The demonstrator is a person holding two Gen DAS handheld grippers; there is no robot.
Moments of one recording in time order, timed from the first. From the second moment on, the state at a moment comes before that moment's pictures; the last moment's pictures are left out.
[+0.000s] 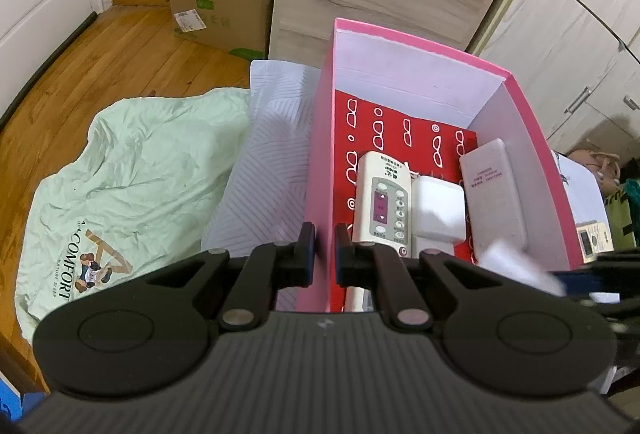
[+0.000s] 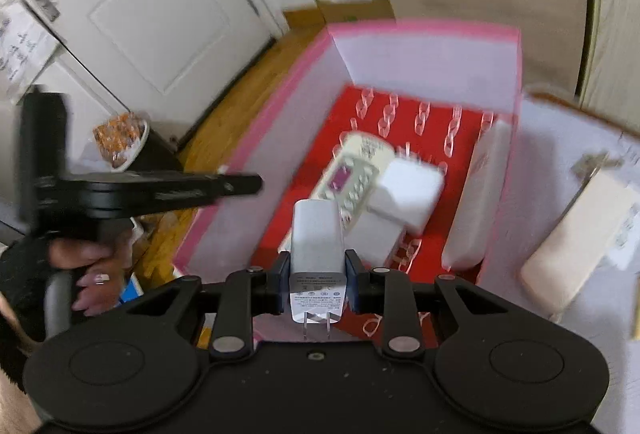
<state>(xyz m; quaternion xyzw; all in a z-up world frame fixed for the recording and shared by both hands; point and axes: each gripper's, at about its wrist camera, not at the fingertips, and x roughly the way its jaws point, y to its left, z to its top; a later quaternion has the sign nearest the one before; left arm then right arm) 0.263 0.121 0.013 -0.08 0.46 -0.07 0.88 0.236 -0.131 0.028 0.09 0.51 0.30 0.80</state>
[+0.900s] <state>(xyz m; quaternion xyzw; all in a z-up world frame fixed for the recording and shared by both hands) 0.260 0.120 0.013 -0.07 0.46 -0.08 0.88 0.264 -0.096 -0.009 0.07 0.56 0.36 0.74</state>
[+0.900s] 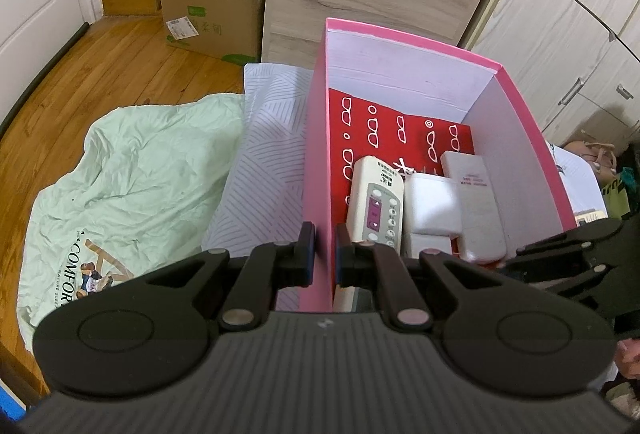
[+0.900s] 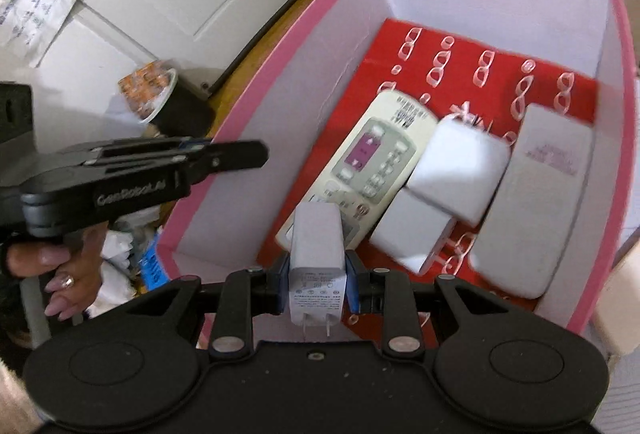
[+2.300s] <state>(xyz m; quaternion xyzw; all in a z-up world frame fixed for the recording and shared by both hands) 0.260 0.117 0.016 -0.06 0.46 -0.06 0.88 0.207 -0.156 0.060 -0.01 0.42 0.27 0.87</state>
